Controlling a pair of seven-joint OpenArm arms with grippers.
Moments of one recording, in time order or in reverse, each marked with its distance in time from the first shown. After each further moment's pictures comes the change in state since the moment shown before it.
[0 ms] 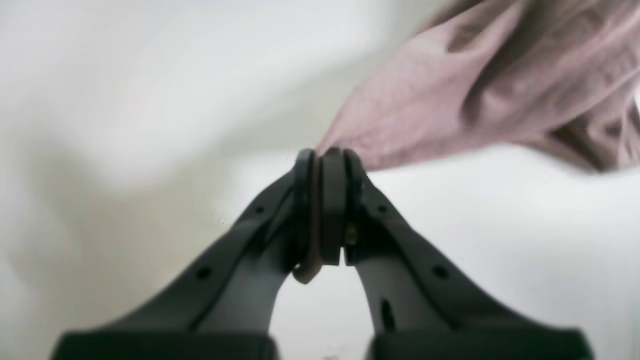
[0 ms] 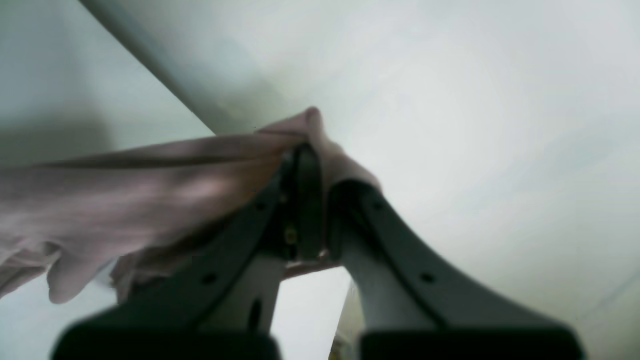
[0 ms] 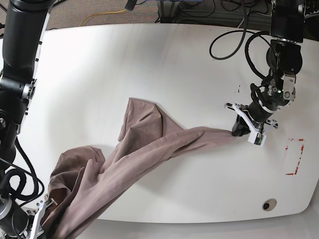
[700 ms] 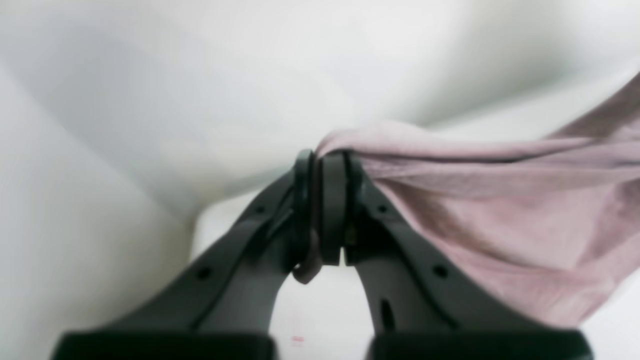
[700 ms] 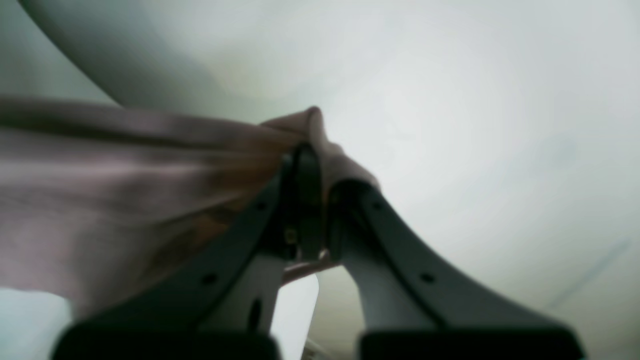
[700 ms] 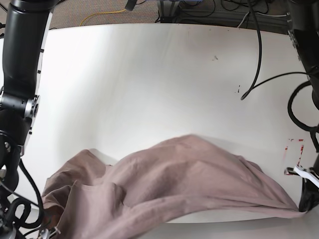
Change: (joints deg) left arm -25.5 -6.4 -17.5 14.9 0.1 -3.4 16.9; right arm 9.6 -4.4 -4.5 -6.6 -9.8 0.3 2.6
